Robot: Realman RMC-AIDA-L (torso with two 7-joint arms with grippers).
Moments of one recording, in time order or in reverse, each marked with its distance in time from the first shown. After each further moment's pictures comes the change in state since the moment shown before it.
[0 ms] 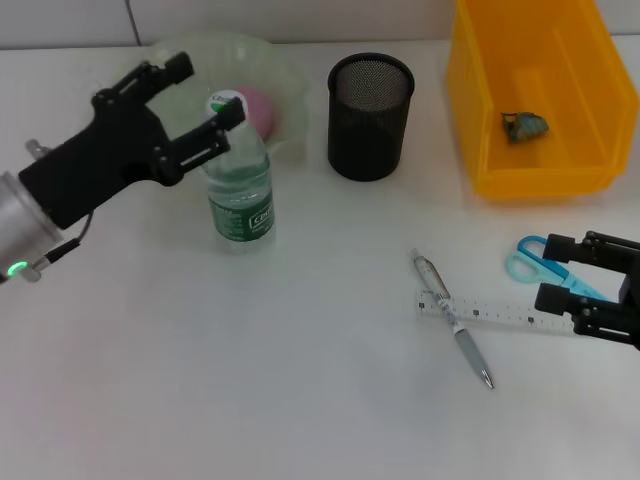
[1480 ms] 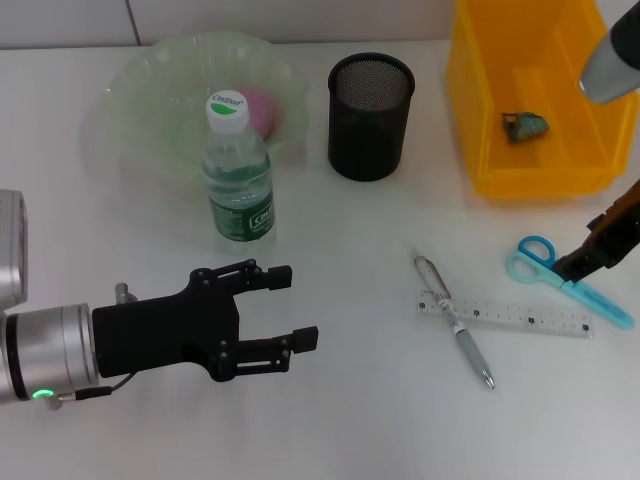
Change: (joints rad) left arm 0.014 0.006 0.013 -0.008 0.494 0.138 -0.223; right arm 0.227 0.045 -0.866 -0.913 -0.737 0.154 1.288
